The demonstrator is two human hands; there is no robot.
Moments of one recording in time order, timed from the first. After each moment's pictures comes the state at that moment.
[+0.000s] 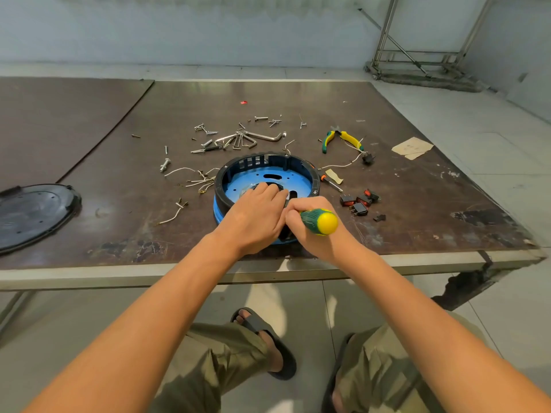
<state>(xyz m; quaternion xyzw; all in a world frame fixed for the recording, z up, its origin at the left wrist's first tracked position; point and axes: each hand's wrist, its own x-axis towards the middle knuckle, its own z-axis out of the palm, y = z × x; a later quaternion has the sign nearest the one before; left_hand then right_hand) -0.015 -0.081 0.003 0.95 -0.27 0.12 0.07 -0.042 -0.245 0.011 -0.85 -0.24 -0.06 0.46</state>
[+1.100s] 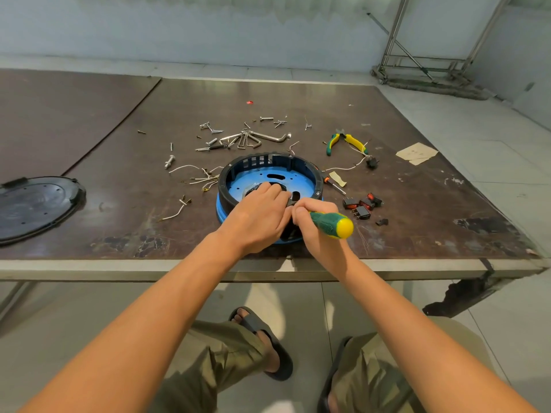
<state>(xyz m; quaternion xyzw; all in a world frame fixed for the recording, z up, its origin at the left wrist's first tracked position) -0.016 -0.081 0.001 0.95 -0.27 0.13 0.09 -0.045 -0.237 -0.004 -0.75 -0.22 -0.13 0.61</state>
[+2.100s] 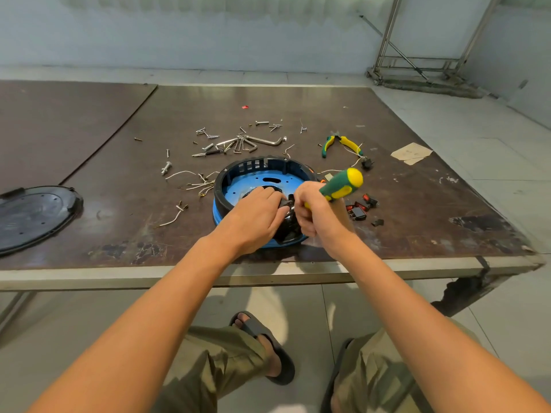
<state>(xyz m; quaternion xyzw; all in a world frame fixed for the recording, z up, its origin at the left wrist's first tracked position) -0.005 -0.078 -0.003 0.94 -0.27 0.11 0.16 -0.042 -0.240 0.033 -0.68 -0.08 -0.01 0.73</state>
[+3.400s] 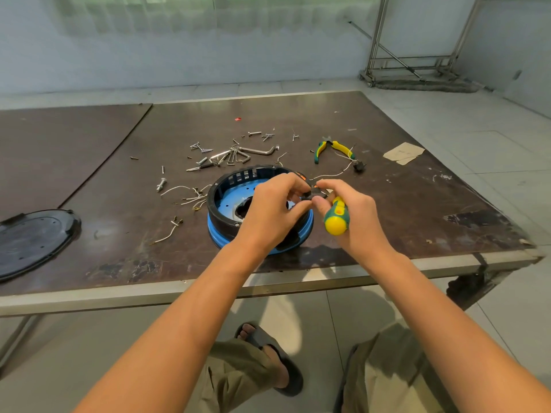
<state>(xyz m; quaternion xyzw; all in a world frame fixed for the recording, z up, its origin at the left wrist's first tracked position) -0.023 -0.134 0.041 0.85 -0.27 0.22 0.39 -0.044 -0.306 0.023 -0.85 -0.16 -0.22 0.45</state>
